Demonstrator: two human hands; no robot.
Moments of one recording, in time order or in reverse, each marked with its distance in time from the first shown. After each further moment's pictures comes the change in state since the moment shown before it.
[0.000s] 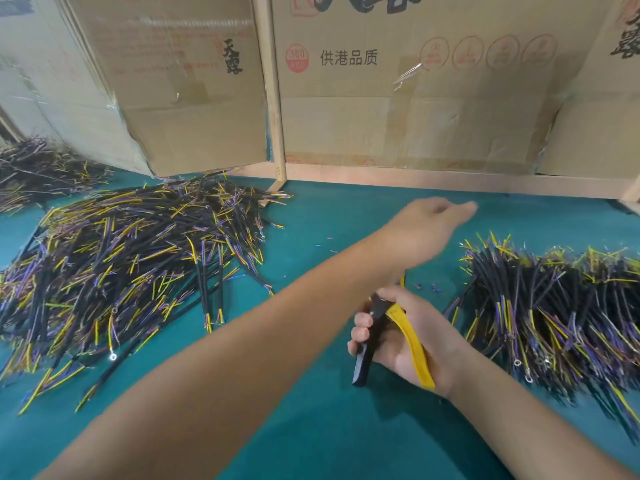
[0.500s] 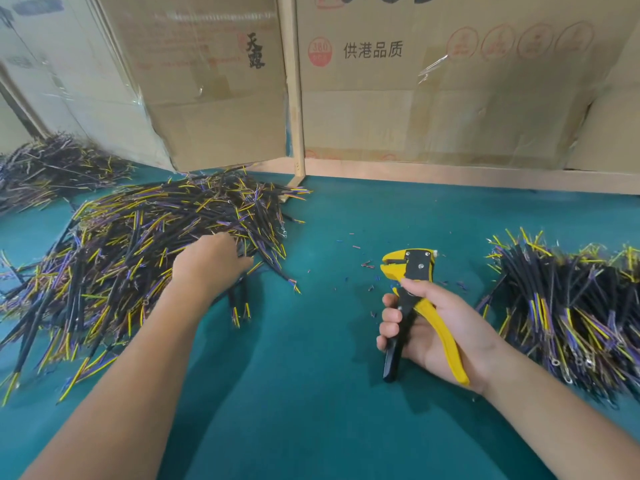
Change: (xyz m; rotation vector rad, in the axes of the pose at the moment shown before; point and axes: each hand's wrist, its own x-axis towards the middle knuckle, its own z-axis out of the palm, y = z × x) left_hand -0.090 -0.116 -0.225 1.164 0.553 -0.474; right_hand 0.007 0.000 -0.005 0.028 0.012 -0.009
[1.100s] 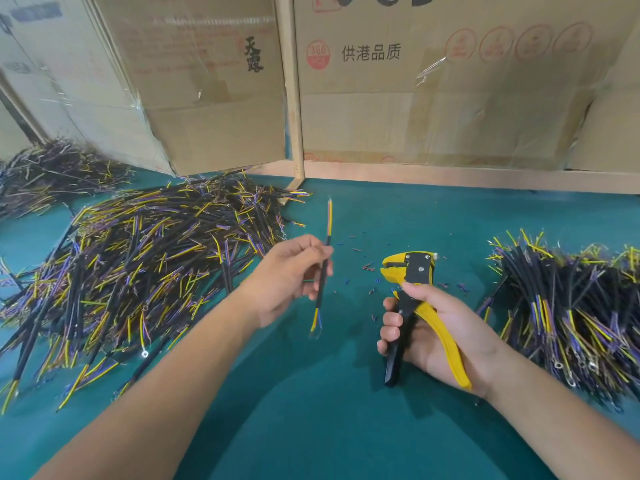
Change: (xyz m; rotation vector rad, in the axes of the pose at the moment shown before) left_hand -0.052 0.085 0.007 -1.449 -0.463 0.241; right_hand 0.001 0.000 -0.001 -0.017 -0.024 0.002
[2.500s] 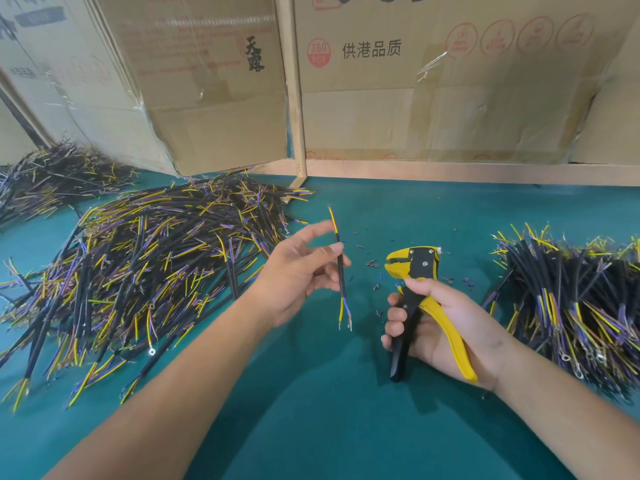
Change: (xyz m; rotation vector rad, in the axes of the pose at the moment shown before) left_hand 0.002 -0.008 0.004 -0.197 -0.024 0.072; right_hand 0.001 0.001 -0.001 -0.020 0.001 -0.016
